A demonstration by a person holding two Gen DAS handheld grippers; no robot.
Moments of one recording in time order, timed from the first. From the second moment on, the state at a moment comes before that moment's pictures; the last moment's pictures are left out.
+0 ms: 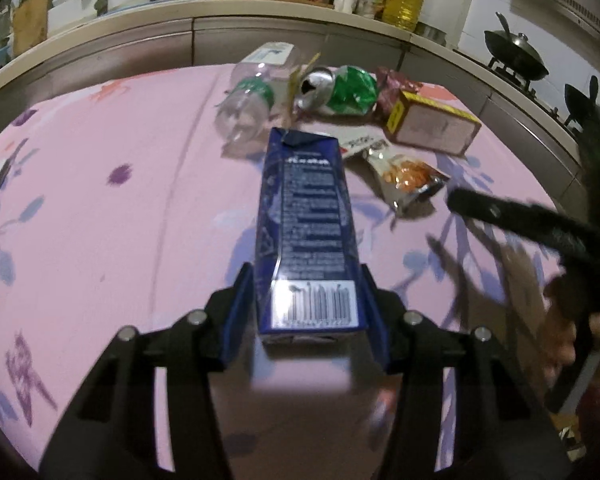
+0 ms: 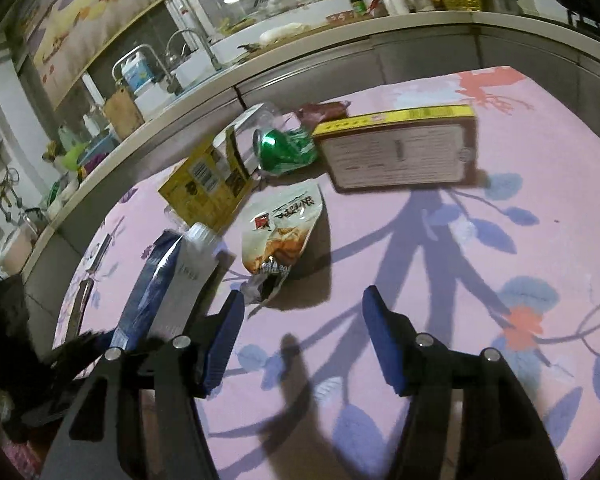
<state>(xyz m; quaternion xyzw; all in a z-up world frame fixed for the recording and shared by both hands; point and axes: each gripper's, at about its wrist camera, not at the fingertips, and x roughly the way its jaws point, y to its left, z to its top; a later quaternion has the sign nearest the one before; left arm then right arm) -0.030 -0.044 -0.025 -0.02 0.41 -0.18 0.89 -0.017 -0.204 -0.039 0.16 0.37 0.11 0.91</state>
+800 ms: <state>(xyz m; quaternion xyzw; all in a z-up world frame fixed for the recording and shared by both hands) -0.001 -0.066 -0.037 0.02 0.41 -0.11 0.90 0.027 -0.236 -0.059 0.37 0.39 0.16 0.83</state>
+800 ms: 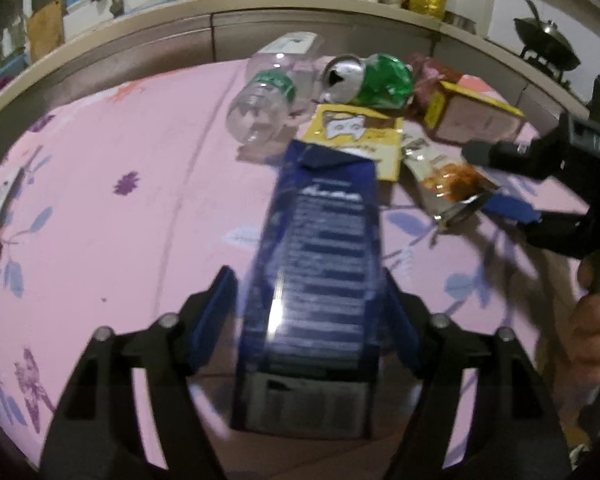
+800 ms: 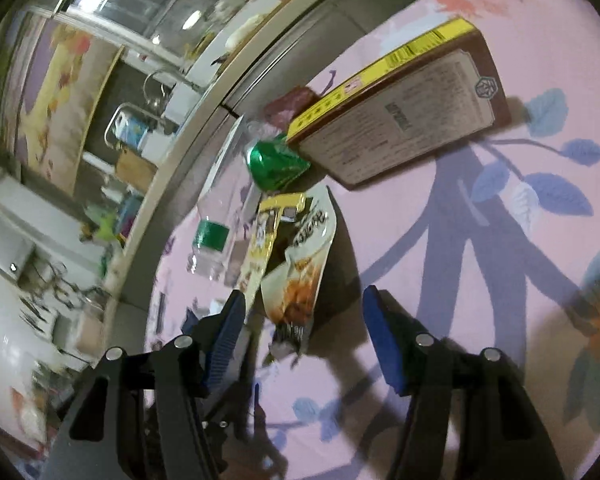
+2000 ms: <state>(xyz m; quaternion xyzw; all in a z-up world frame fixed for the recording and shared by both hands) -0.020 -0.335 0.008 0.13 0.41 -0.44 0.79 -0.173 -0.449 -0.061 0.41 0.23 -0.09 0.88</state>
